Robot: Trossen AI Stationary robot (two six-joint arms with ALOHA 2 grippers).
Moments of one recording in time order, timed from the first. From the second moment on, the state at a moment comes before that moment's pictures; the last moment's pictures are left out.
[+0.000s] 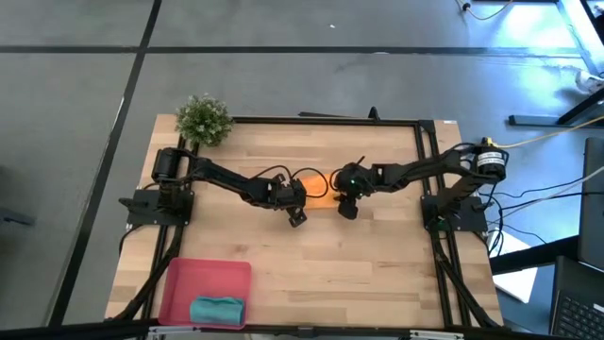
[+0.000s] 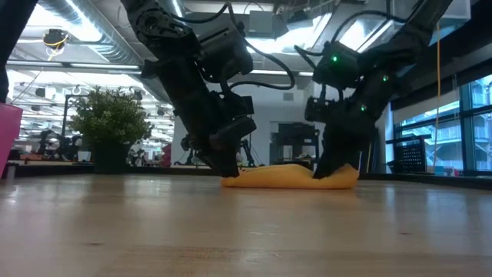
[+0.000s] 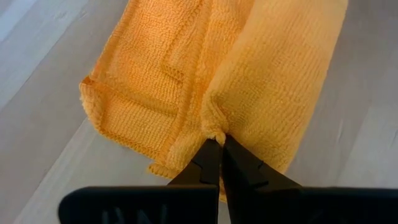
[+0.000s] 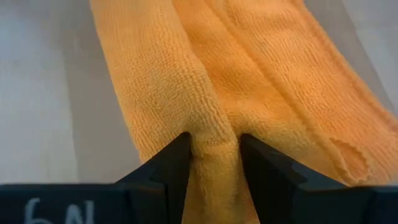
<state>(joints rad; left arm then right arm) -0.02 1.94 1.02 -0.19 -0.29 -0.49 -0.18 1.62 0.66 0.00 -0.02 0.12</state>
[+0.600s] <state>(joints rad) -0.02 1.93 1.02 -0.19 -0.28 -0.49 -0.17 1.40 0.69 -0.04 -0.07 0.06</state>
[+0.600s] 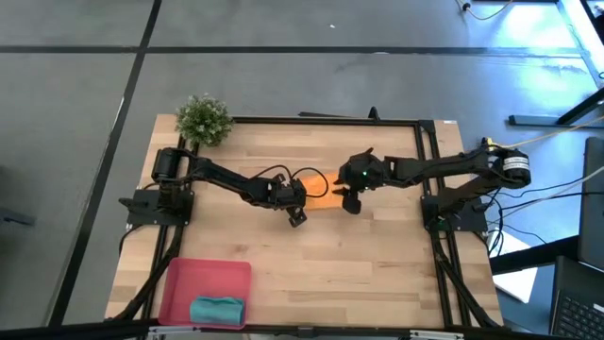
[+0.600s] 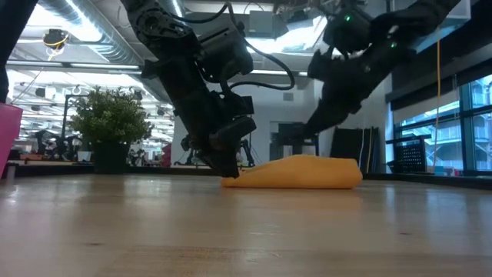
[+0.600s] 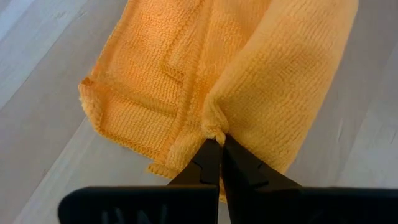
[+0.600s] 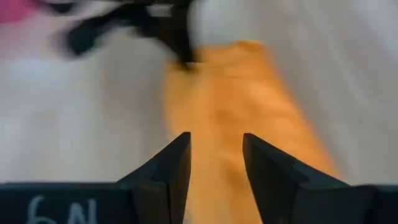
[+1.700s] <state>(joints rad) -0.02 1.91 1.02 -0.23 -0.25 -0.49 -0.21 1.70 0.61 0.22 -0.22 -0.11</state>
